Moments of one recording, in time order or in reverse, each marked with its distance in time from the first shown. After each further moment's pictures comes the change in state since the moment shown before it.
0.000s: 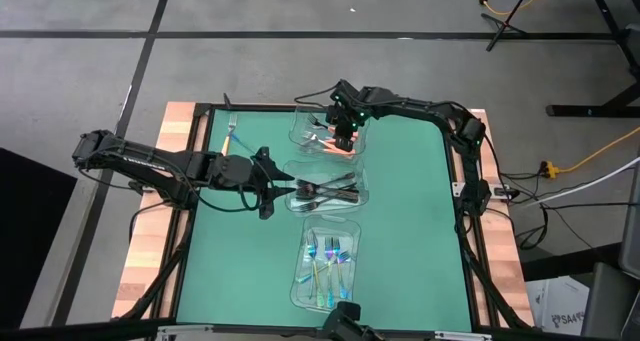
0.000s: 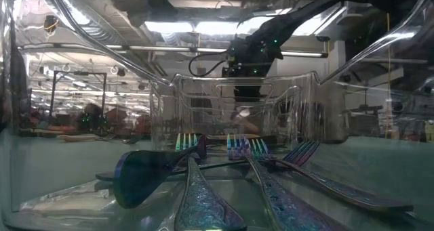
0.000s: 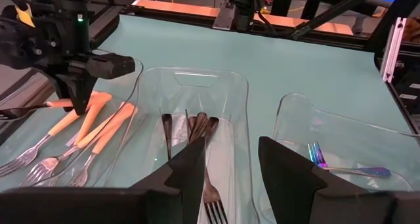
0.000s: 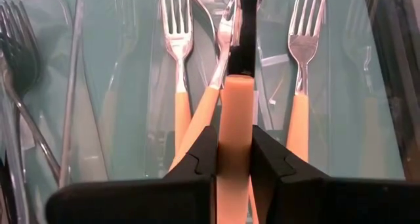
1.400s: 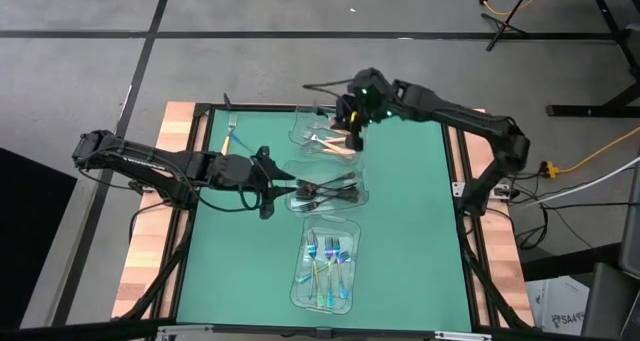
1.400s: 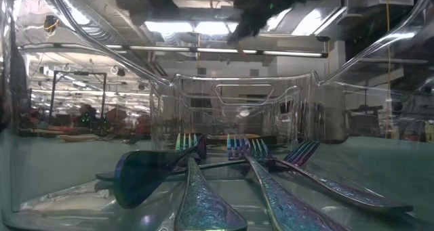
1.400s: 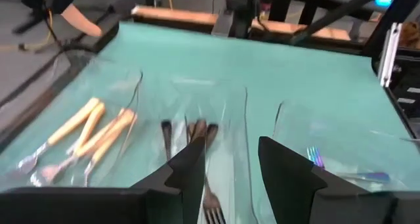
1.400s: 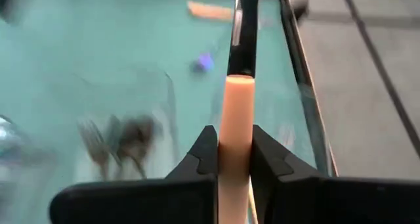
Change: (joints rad) left arm 0.000 0.000 0.000 0.030 0.001 0.020; right arm 0.164 -0.391 0.002 0.026 0.013 0.031
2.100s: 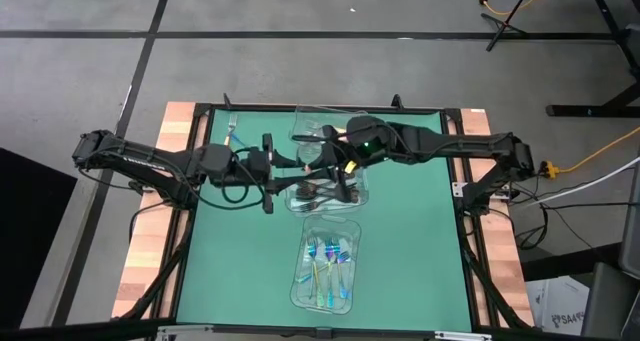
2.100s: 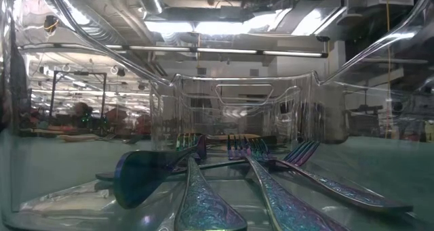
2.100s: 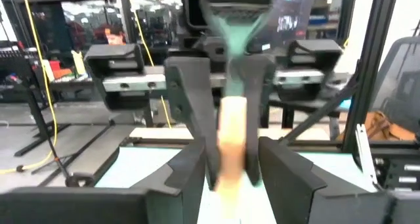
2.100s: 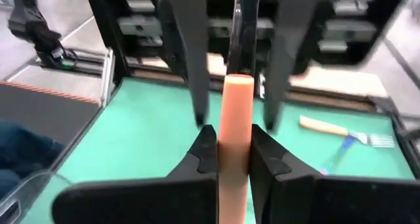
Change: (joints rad) left arm 0.000 0.000 0.000 0.447 0.017 0.217; right arm 0.362 -0.013 -0.001 0.305 0.002 0.226
